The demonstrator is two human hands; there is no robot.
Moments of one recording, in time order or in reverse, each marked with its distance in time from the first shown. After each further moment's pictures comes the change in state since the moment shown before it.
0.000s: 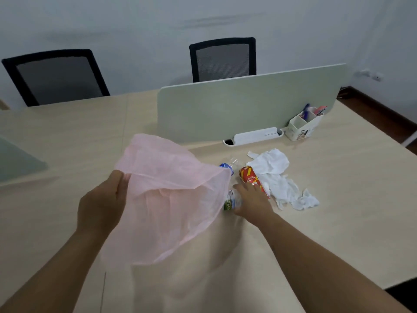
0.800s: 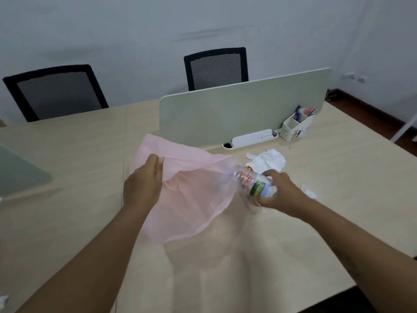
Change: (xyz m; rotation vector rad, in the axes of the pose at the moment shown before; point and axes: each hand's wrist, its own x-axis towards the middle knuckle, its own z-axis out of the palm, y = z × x) left_hand 0.033 0.058 0.017 -0.083 -0.073 0.015; right_hand -0.061 0.015 -0.092 0.514 0.015 0.157
